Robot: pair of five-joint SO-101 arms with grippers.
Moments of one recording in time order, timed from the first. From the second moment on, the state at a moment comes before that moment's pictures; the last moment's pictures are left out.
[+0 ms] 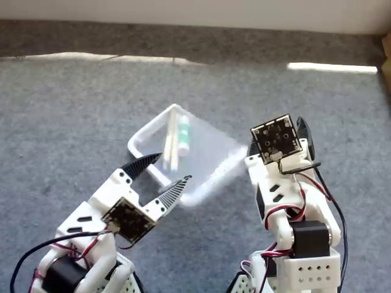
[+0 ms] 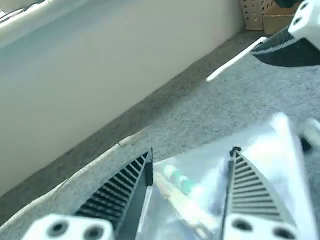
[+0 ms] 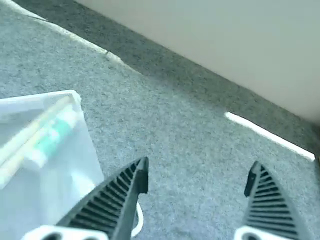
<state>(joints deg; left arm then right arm) 24.0 -103.4 66.8 59.2 -16.3 -6.4 -74.2 51.2 54.7 24.9</state>
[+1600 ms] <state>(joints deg) -1.2 -103.5 68.6 77.5 -14.2 -6.9 -103.7 64.6 75.6 21.3</state>
